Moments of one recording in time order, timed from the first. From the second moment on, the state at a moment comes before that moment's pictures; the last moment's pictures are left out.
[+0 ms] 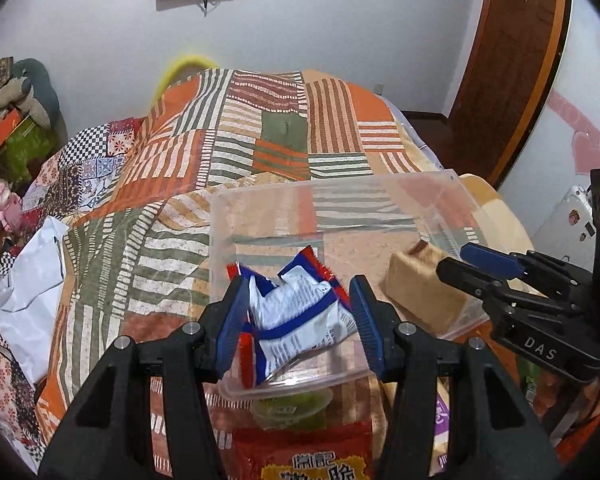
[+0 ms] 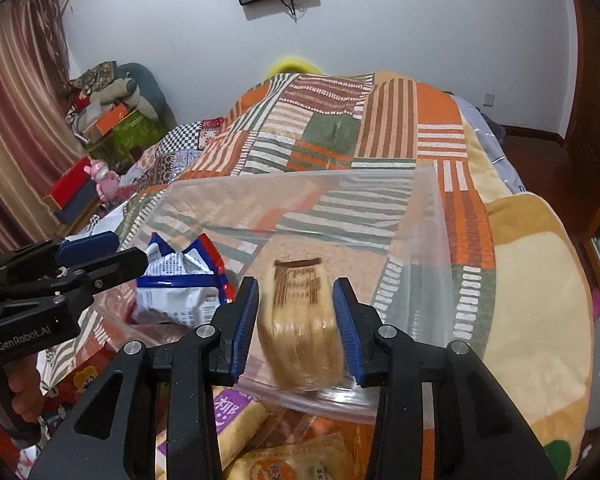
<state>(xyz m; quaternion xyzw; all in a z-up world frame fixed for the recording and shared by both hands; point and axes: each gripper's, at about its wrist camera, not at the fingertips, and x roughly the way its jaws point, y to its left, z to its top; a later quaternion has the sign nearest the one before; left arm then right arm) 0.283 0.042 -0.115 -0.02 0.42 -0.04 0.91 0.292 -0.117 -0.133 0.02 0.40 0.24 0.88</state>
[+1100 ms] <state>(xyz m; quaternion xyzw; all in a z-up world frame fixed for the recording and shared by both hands) 0.162 0.041 -0.136 -0.04 0.44 -0.04 0.89 0.182 -0.201 -0.141 0.00 0.40 0.20 0.89</state>
